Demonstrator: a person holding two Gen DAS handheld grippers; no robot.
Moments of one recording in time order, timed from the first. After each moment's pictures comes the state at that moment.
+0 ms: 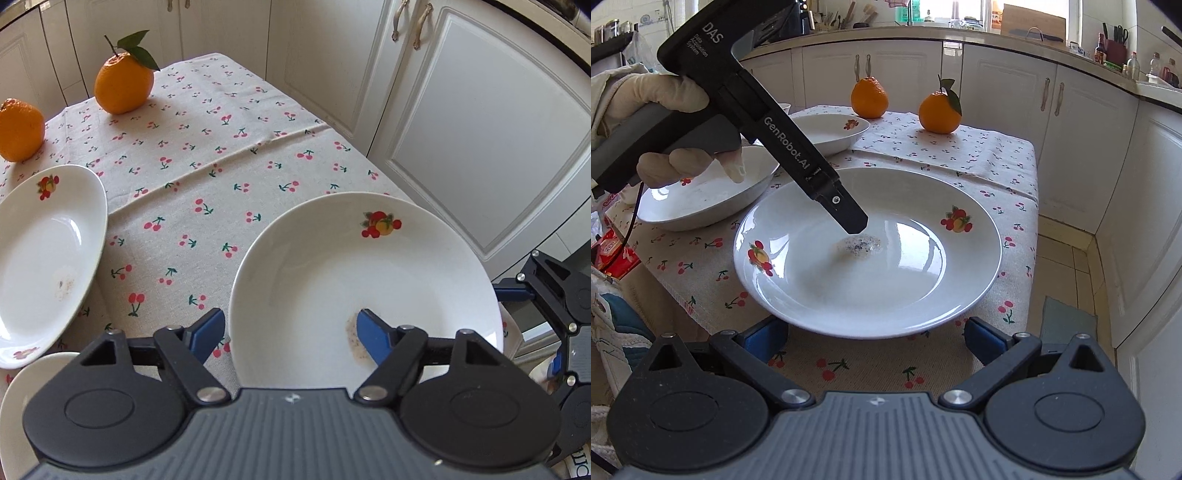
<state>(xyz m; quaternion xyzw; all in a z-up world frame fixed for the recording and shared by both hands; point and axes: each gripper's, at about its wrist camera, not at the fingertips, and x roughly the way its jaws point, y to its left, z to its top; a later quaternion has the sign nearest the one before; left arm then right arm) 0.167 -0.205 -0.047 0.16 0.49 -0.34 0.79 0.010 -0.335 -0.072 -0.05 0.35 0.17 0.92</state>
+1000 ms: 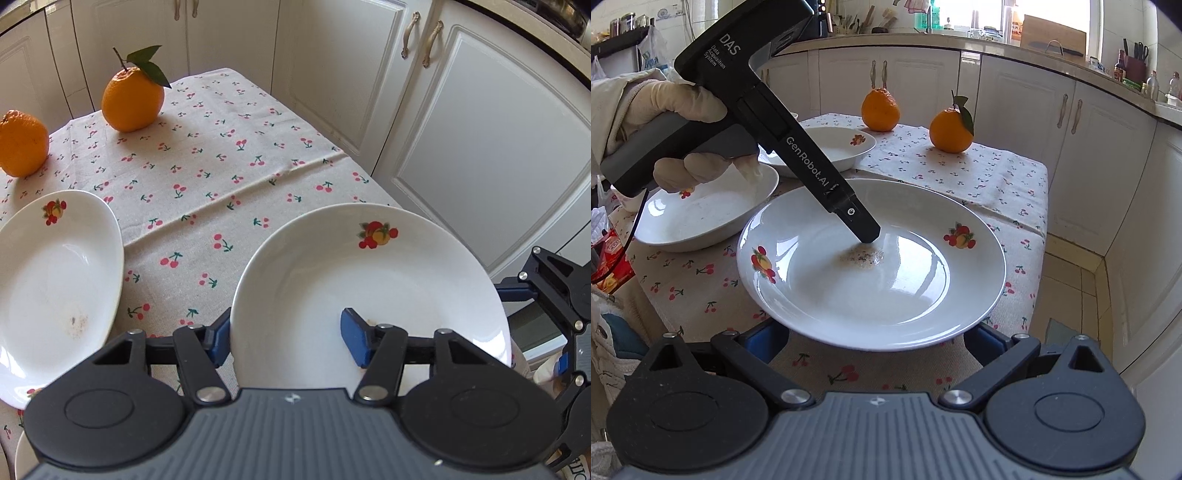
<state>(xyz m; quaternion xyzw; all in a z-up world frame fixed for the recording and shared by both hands) 0.196 -0.206 -0.036 0.14 0.47 -0.34 0.80 0.037 -0.338 -0.061 -0.08 0.34 0.20 0.91</state>
